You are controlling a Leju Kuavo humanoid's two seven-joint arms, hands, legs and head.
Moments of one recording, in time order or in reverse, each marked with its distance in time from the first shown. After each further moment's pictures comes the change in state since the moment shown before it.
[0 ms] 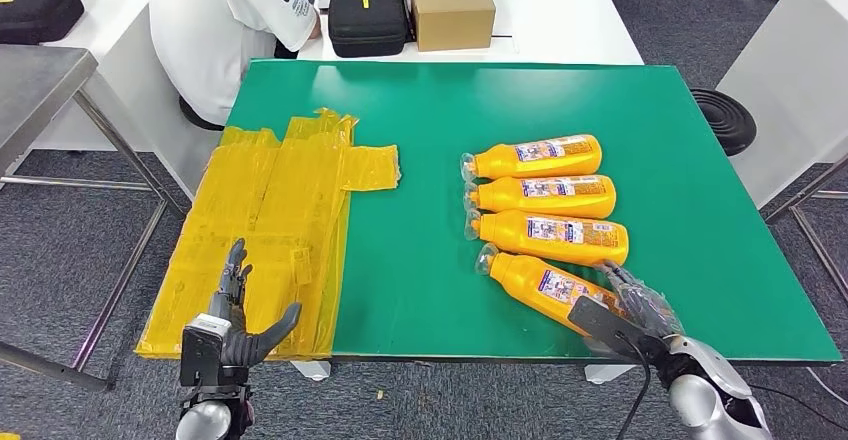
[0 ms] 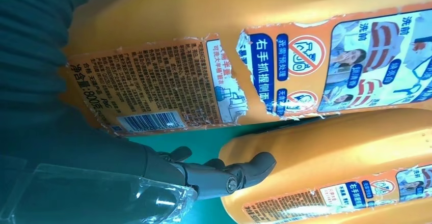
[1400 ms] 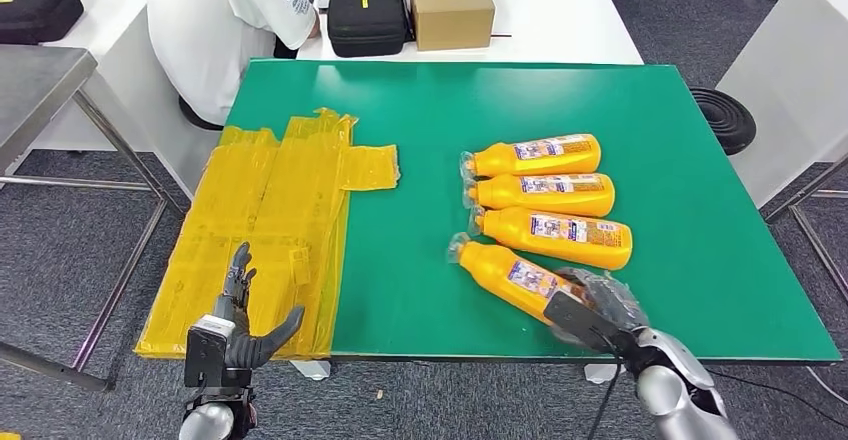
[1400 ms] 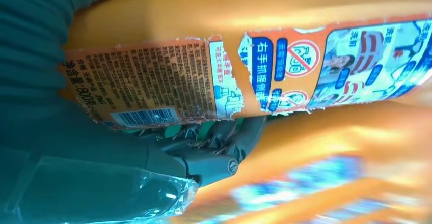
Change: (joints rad) left arm -0.001 0.004 -0.012 0.024 0.011 0.008 0.001; right arm -0.063 0.110 0.042 0.048 -0.017 -0.075 -0.130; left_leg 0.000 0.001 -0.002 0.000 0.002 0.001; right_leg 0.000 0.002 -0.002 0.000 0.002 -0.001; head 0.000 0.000
